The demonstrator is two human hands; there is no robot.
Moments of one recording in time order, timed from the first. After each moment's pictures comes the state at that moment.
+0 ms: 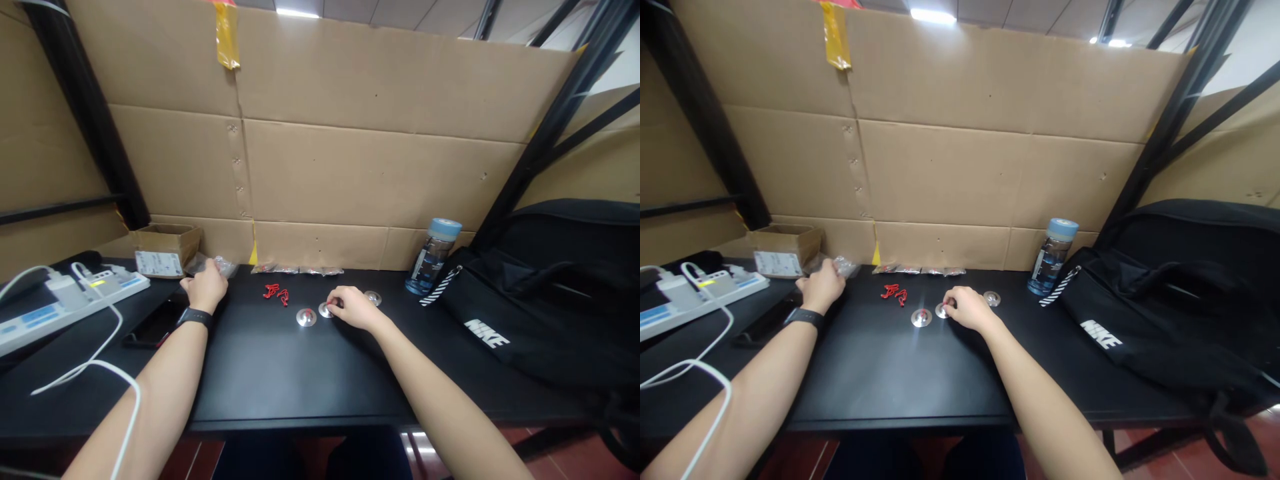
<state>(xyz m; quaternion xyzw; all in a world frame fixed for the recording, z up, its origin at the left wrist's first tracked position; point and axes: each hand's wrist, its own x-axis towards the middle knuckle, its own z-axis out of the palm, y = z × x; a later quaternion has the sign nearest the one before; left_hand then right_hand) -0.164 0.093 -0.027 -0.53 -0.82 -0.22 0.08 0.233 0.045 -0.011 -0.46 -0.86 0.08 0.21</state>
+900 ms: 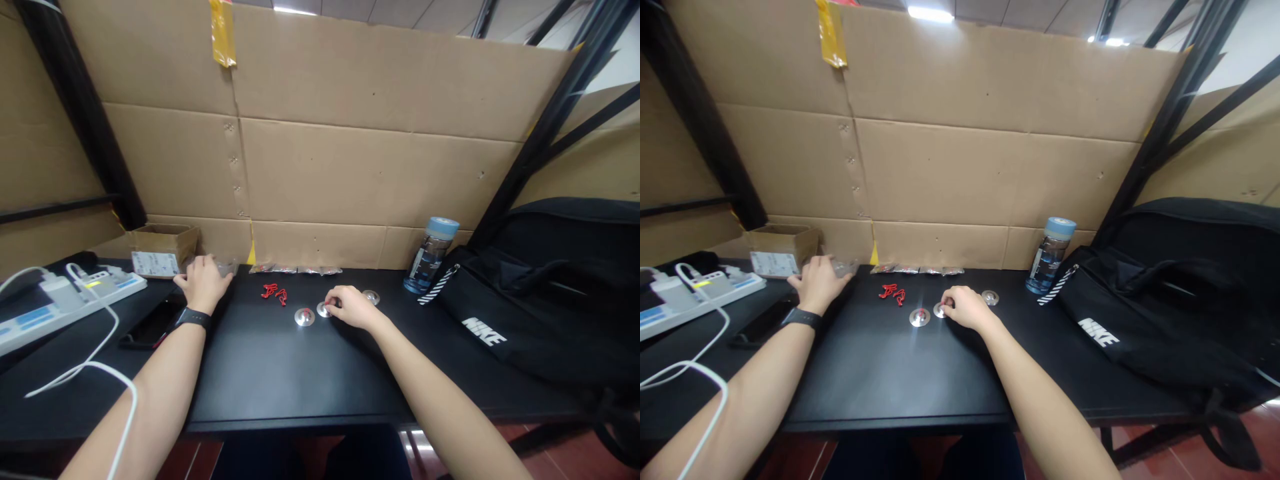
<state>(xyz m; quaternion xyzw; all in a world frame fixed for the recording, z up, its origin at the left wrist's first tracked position) -0.145 0.078 -0.016 -0.53 -0.78 -0.29 0.16 0.232 0.045 -0.011 -0.45 -0.86 0.09 0.20</state>
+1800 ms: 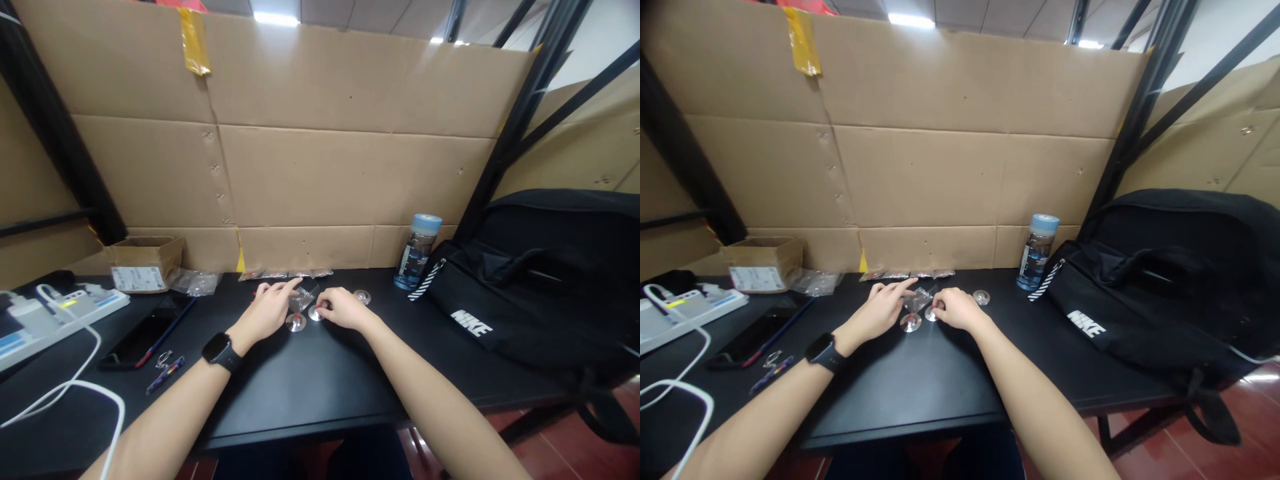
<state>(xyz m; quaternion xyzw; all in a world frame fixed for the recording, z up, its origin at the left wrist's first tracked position) -0.016 0.035 -0.013 -0.88 -0.40 -0.26 0.03 0.234 0.042 -0.007 -0.47 -0.86 0.10 0.19</state>
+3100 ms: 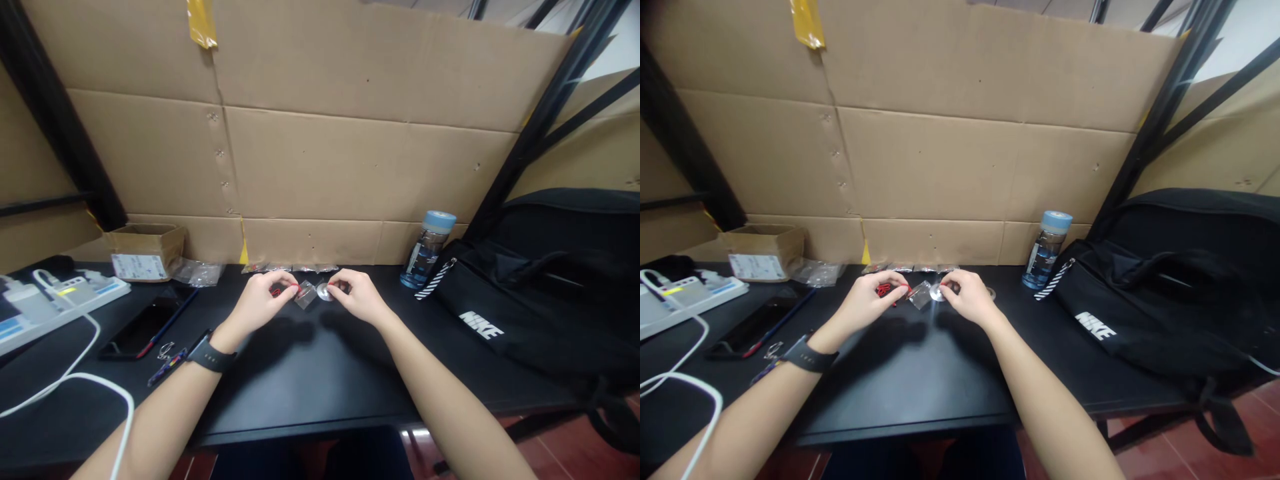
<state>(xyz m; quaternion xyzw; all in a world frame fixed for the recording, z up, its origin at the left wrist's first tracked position) -0.023 0.016 0.021 -0.78 -0.40 -0.44 -0.19 0.235 0.029 0.020 -0.42 -0.81 0.09 0.40</state>
